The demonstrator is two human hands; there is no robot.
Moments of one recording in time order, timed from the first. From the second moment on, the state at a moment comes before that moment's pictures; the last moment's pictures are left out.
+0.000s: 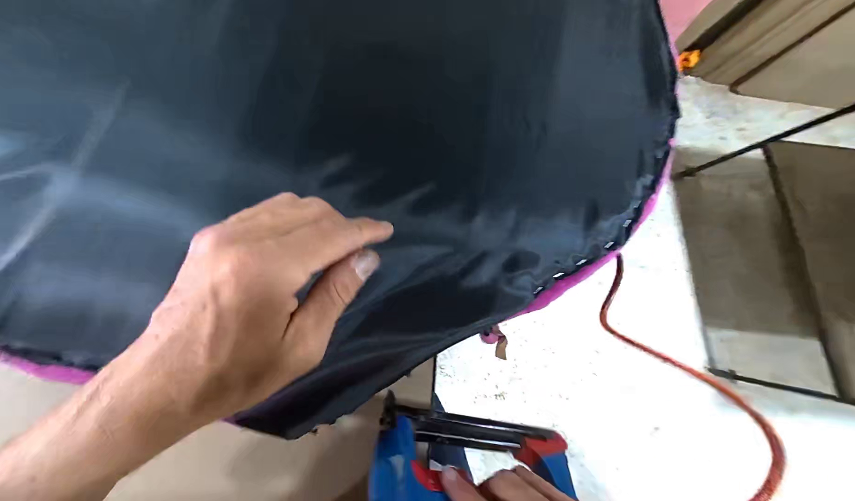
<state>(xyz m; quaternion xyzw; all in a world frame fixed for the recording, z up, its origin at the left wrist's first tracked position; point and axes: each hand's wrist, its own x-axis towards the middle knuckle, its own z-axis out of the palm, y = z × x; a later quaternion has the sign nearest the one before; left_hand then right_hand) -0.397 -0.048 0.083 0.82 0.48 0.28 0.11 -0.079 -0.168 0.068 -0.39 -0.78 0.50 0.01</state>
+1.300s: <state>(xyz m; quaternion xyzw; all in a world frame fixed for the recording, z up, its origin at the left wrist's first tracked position) -0.443 -0.223 0.010 0.70 0.65 0.30 -0.01 -0.203 -0.093 0.012 -0.17 -0.95 0.03 0.28</state>
